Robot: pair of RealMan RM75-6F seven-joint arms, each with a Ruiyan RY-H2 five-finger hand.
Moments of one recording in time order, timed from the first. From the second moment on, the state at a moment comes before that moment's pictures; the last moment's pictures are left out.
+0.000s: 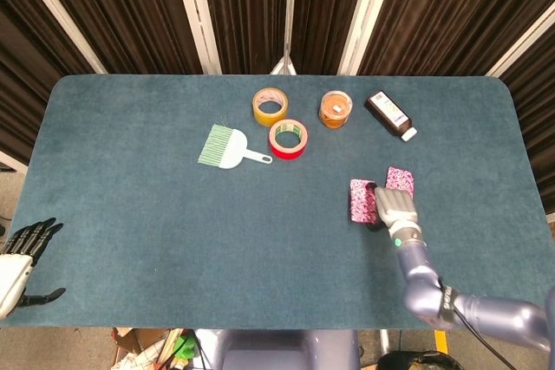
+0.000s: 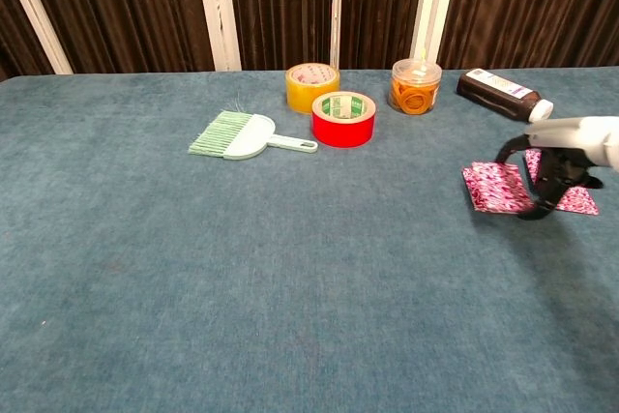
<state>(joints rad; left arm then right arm) -0.06 -1.03 0.09 -1.61 1.60 1.41 -0.14 0.84 -1.38 0.12 -1.66 -0.32 0.99 -0.61</state>
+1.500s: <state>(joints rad) -0.05 -1.04 0.08 -1.61 1.59 1.44 -0.13 0.64 -1.26 0.02 -1.82 -0.64 1.15 -0.51</state>
